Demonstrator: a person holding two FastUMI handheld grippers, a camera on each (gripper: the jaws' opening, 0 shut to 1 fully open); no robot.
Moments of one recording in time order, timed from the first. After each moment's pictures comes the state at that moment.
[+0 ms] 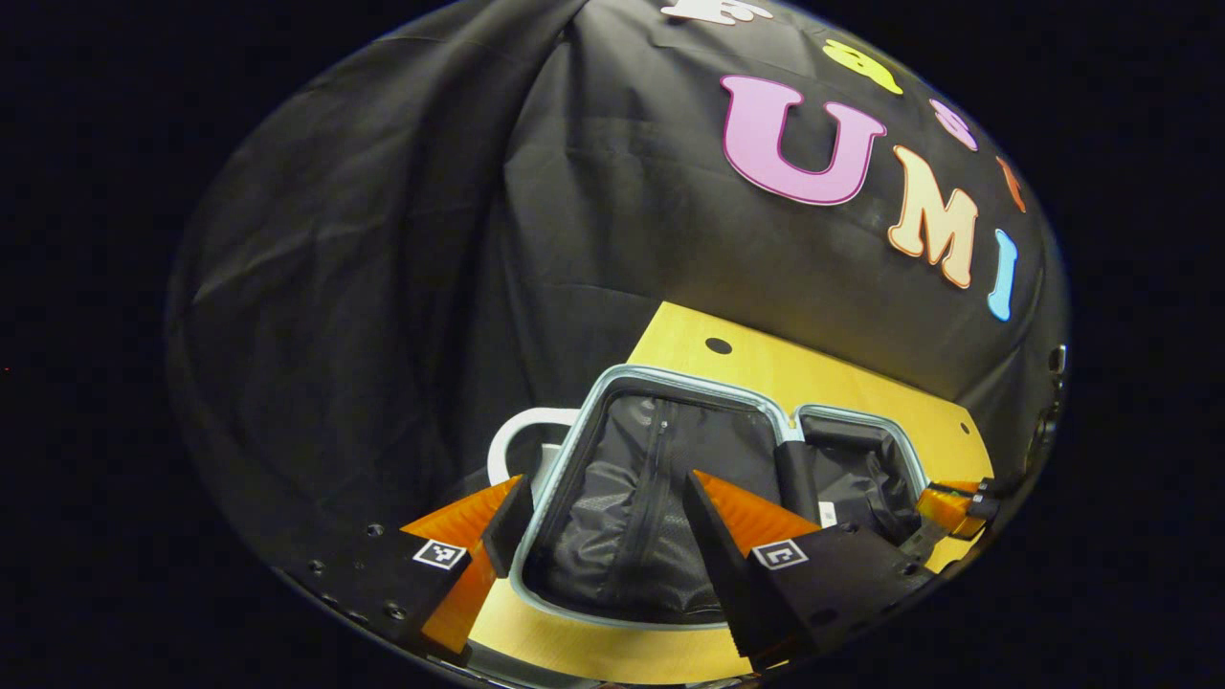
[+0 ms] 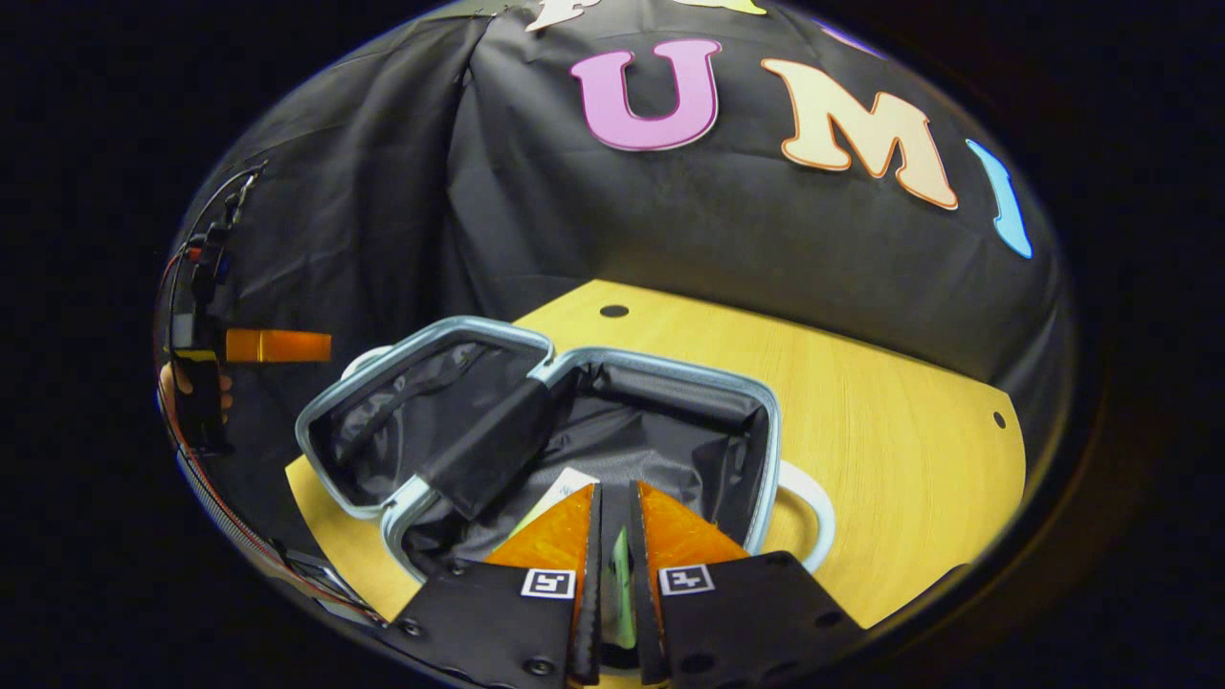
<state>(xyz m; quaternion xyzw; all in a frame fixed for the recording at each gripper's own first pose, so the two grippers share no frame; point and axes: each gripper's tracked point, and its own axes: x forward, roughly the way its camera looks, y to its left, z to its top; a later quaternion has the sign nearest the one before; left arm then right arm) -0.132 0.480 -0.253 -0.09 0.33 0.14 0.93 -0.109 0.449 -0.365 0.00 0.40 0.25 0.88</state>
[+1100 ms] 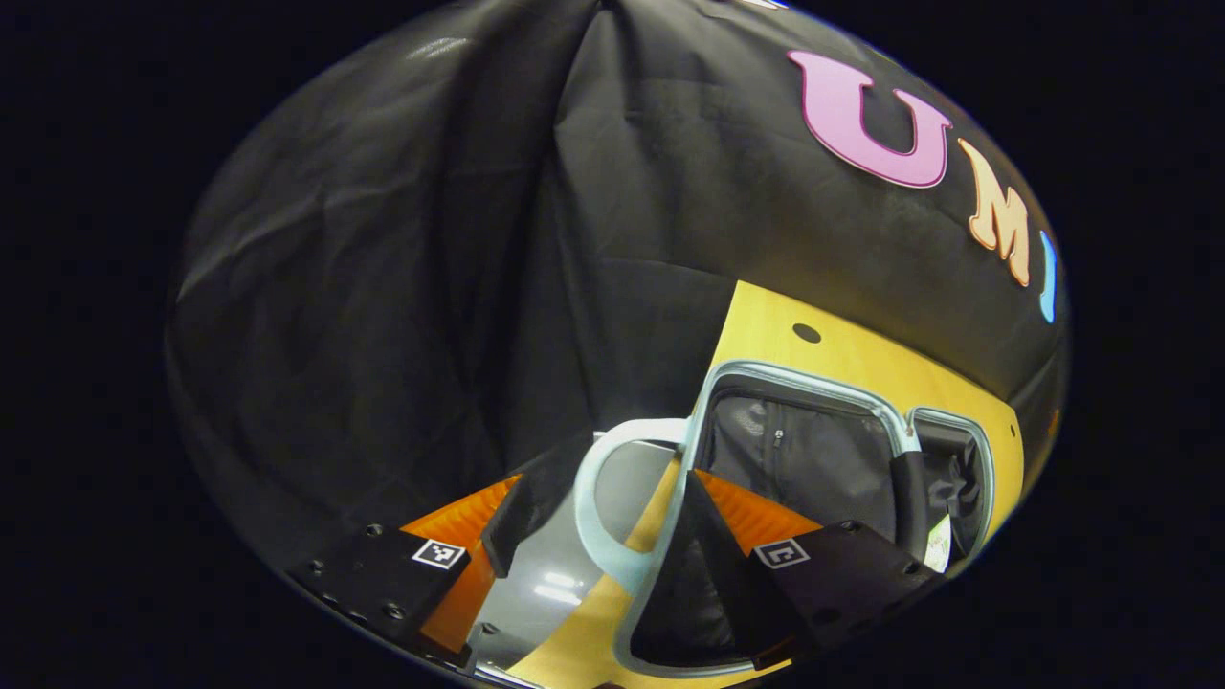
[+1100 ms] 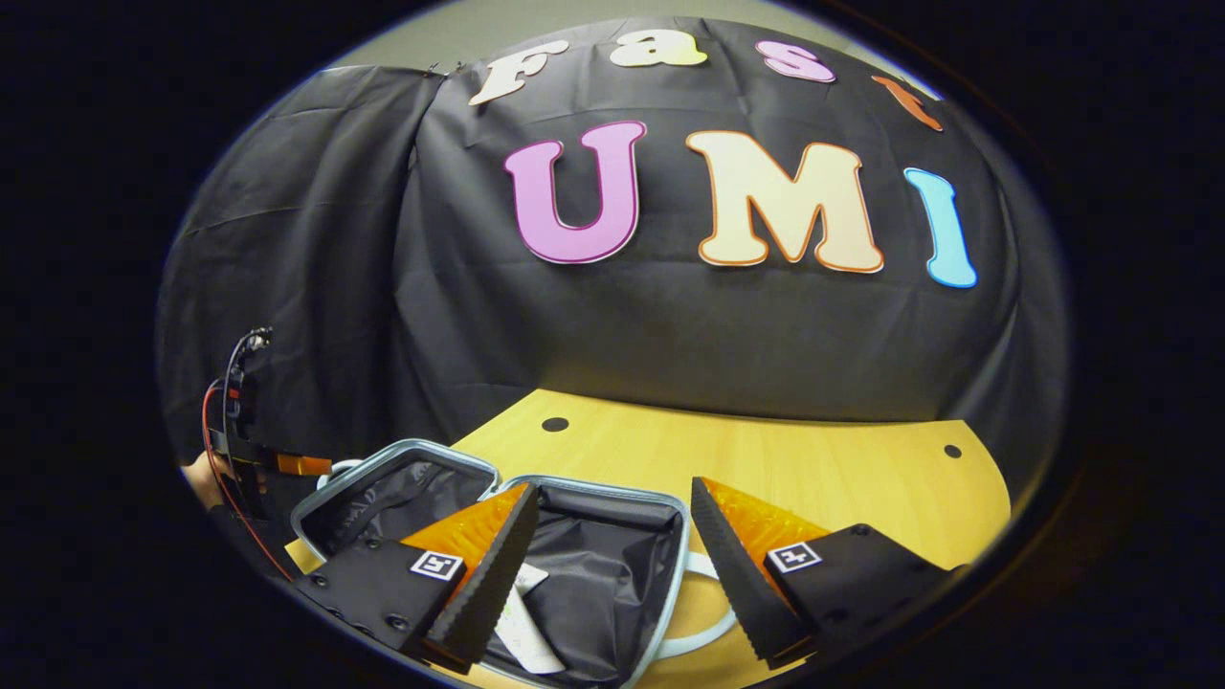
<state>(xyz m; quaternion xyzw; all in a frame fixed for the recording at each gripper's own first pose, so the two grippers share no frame) -0.104 0.571 -0.310 -0.08 0.38 0.20 0.90 -0.039 0.396 -0.270 0.04 0.28 0.17 0.94</state>
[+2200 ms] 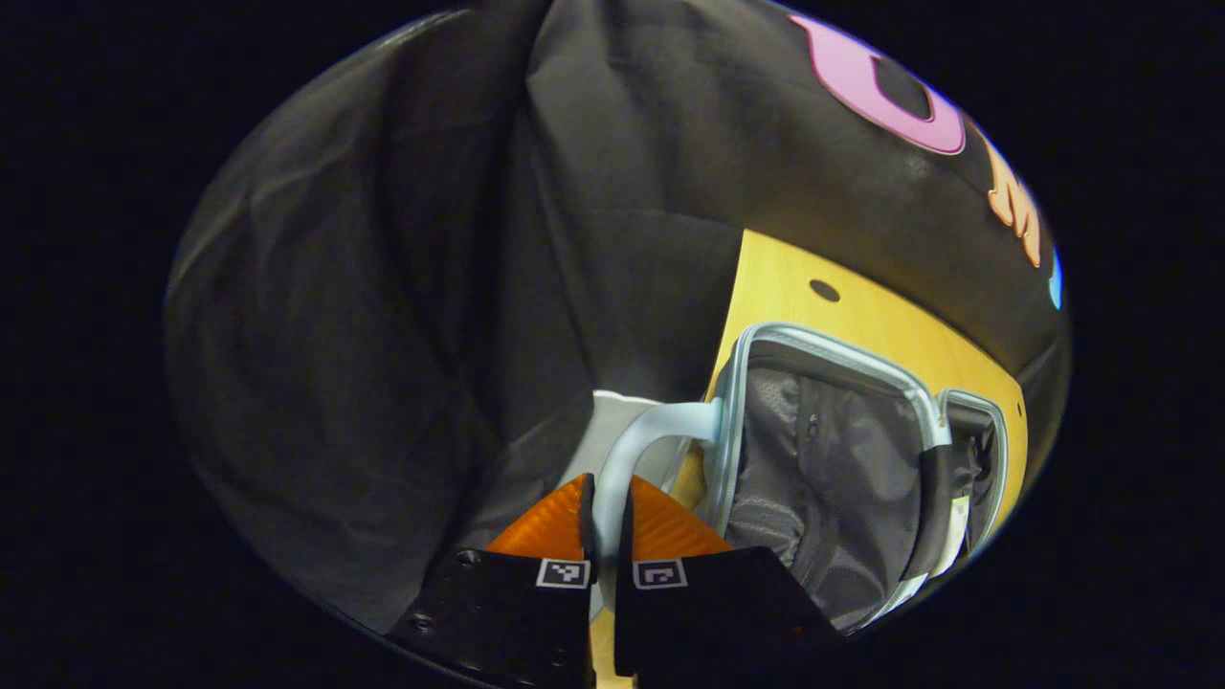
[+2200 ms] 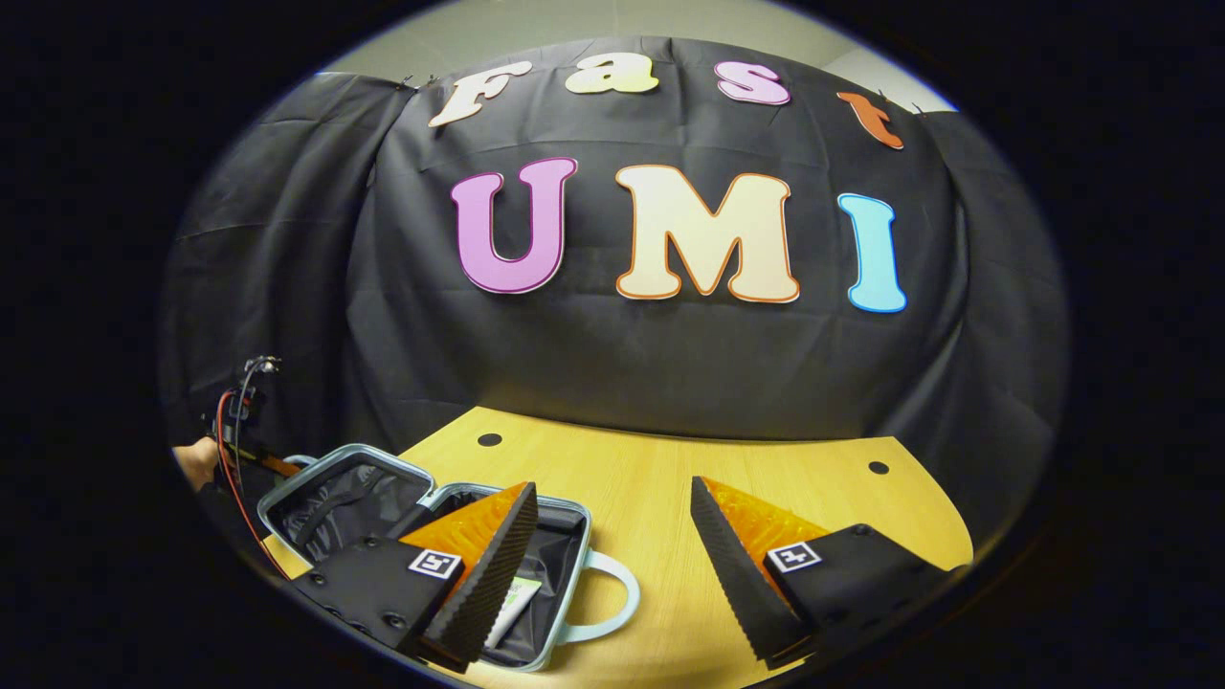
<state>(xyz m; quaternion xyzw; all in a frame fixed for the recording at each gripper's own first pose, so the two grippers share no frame) -0.077 0.579 -0.318 -0.07 0.44 0.17 0.88 -0.042 0.305 -0.231 0.02 0.25 0.10 0.96</state>
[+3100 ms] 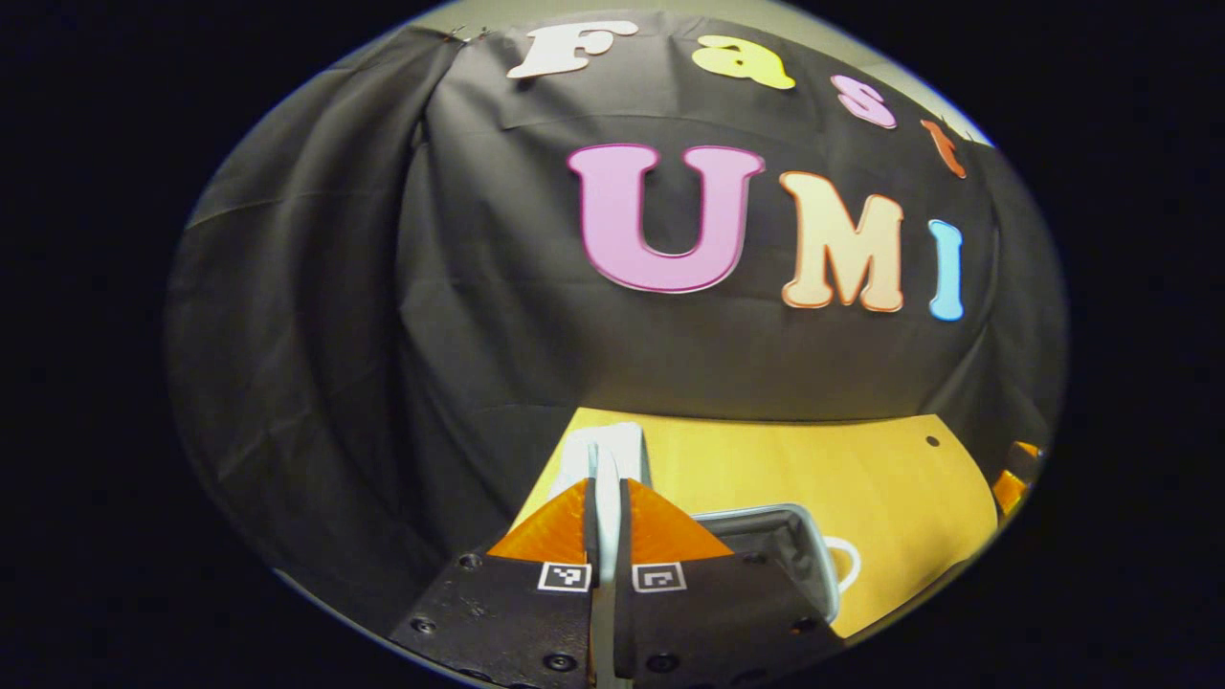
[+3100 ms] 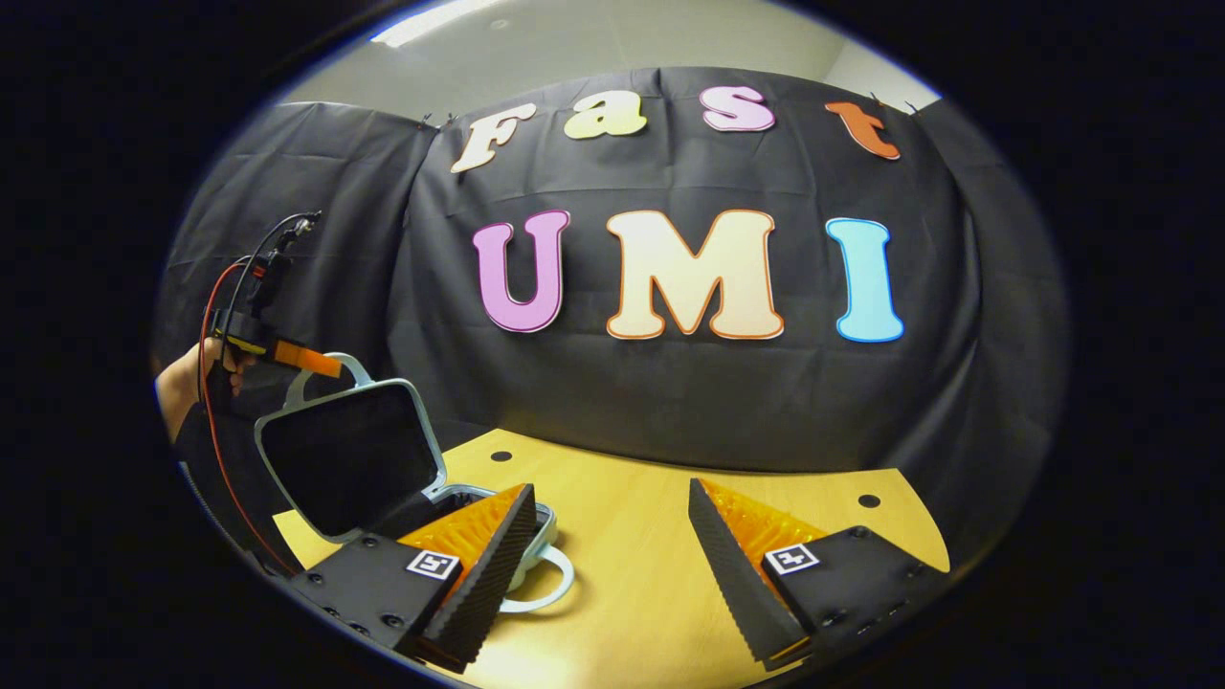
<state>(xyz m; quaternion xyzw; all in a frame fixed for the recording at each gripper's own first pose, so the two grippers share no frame) -0.014 0.326 -0.082 0.00 0.26 0.06 0.96 -0.055 0.188 -0.193 0.05 0.21 0.17 0.96</state>
